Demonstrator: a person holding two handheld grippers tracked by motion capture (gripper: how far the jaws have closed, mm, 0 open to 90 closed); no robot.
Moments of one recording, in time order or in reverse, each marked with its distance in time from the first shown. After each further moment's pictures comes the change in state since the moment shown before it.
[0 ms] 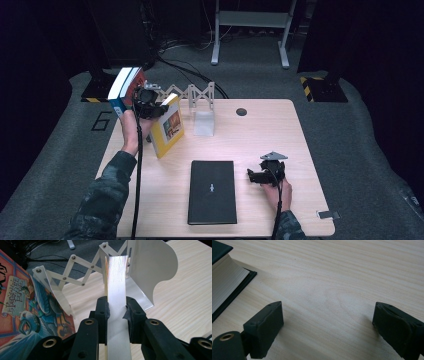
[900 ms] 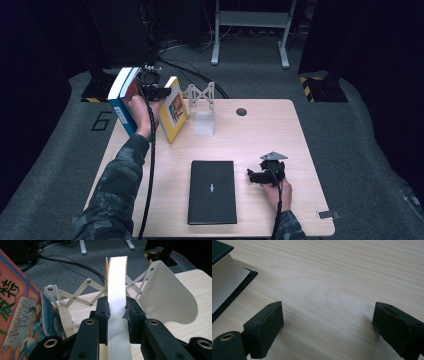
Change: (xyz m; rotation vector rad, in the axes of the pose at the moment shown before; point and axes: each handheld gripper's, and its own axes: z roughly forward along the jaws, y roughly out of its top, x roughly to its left) left arm 0.019 0.043 0.036 -0.067 0.056 -0.212; right arm 0.000 0.000 0.000 -0.005 0.001 -0.004
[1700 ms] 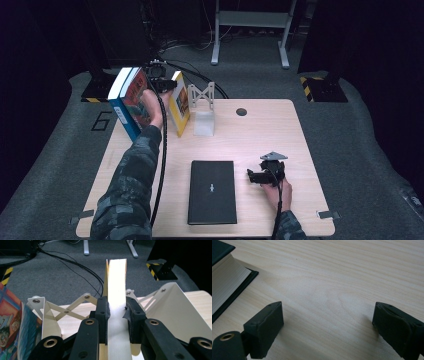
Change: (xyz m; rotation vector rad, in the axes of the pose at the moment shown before) left arm 0.007 0.018 0.047 -0.032 0.013 -0.136; right arm 0.000 0.000 0.000 -0.001 0.006 -0.003
